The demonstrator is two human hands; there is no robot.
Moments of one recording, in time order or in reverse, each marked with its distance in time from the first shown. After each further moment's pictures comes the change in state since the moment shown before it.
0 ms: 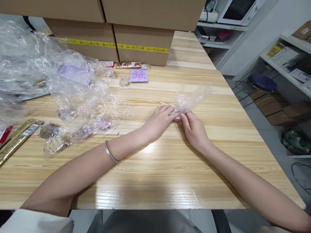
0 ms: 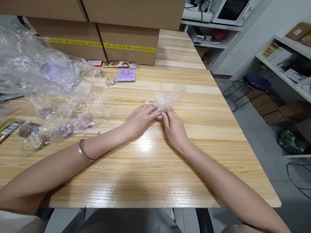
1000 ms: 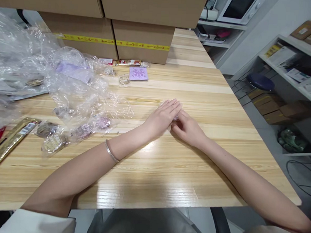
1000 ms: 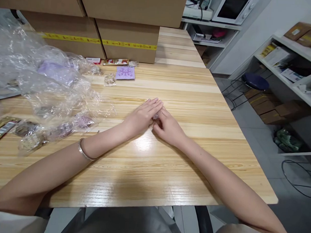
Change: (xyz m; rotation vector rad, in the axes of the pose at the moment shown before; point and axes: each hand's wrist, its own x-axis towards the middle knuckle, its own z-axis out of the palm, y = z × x) left_hand 0.006 -0.001 -0.005 -0.205 -0.035 -0.031; right_hand 0.007 -0.008 0.003 -0.012 -0.223 -0.256
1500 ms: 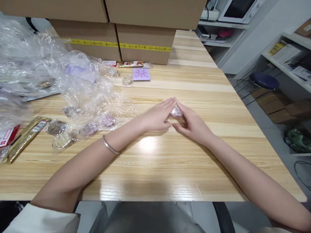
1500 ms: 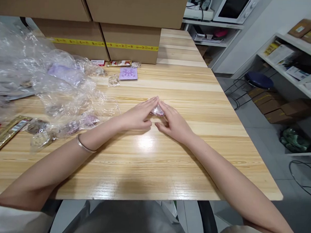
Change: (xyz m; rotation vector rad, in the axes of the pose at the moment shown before) left_hand -0.005 -0.010 -0.024 -0.036 -0.263 -0.053; right_hand -0.009 0.017 -0.009 -0.058 -0.028 -0.036
